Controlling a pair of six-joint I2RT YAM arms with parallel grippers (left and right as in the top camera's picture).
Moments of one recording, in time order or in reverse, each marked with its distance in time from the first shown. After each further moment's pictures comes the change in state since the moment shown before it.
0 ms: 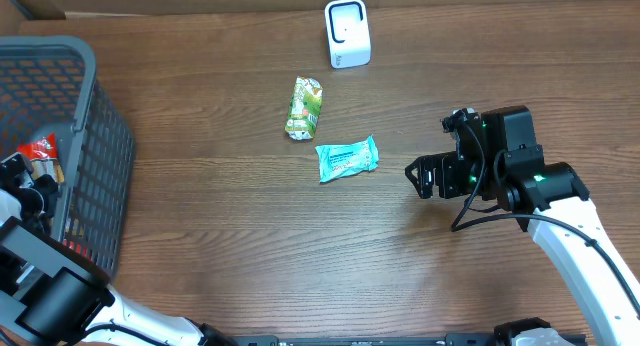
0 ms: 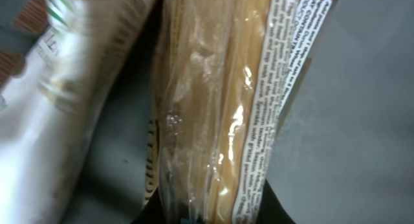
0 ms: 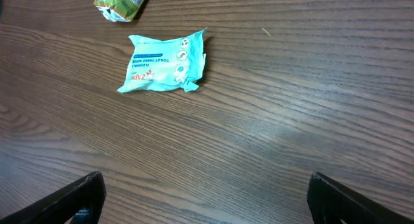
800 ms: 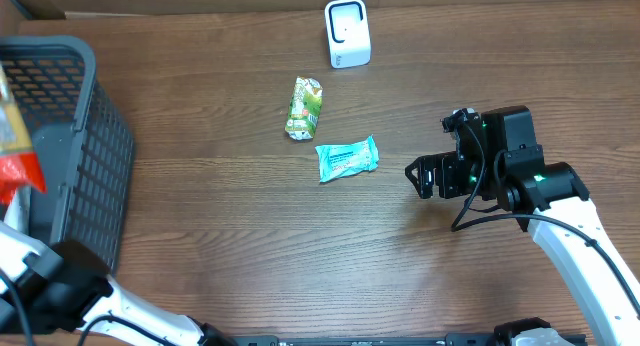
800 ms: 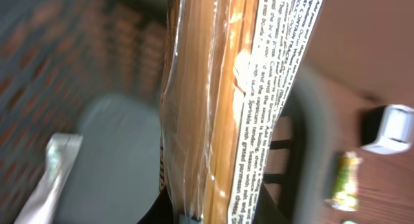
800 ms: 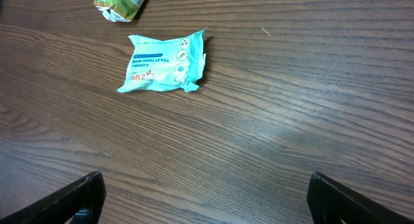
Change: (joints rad) left arm -0.058 0.047 1.105 -0.786 0.445 -0.042; right arm 0.000 0.000 0.000 0.000 0.000 0.000
